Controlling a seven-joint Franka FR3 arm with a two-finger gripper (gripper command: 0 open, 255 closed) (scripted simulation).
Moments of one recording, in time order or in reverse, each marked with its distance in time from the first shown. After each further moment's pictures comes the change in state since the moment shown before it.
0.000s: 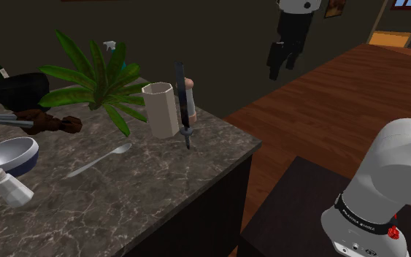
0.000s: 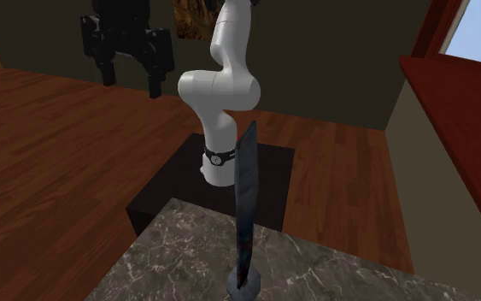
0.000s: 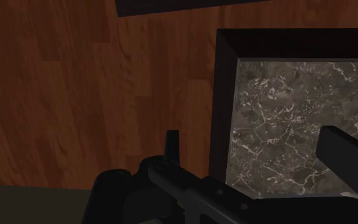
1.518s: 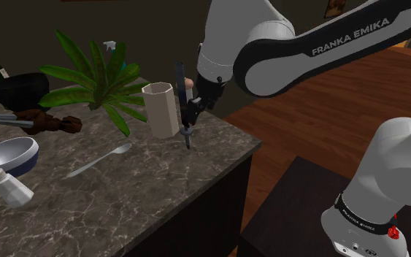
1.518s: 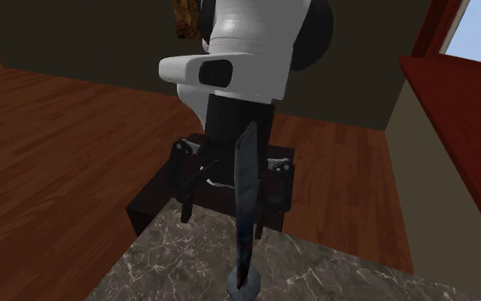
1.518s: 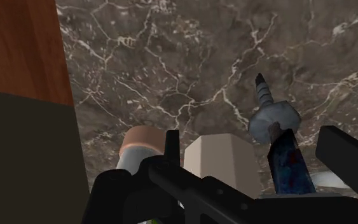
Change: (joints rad) arm 0.093 0.358 0.329 -0.095 -0.011 0.734 0.279
